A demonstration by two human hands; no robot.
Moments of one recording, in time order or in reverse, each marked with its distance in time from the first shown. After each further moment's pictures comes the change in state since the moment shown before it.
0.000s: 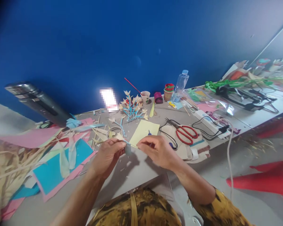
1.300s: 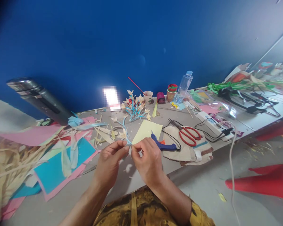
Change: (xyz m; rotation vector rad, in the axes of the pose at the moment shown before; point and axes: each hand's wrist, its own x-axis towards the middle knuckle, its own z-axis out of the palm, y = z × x) left_hand -0.020 -0.004 0.002 0.087 0.234 0.102; right_hand 0.002 -0.019 0.080 -0.265 0.592 -0.234
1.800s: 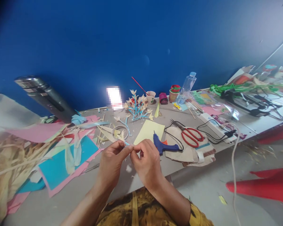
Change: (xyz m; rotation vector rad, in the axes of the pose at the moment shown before) left_hand -0.001 -0.008 -0.006 0.077 0.039 0.108; right_hand -0.007 -0.009 0.009 0.100 -0.004 0.077
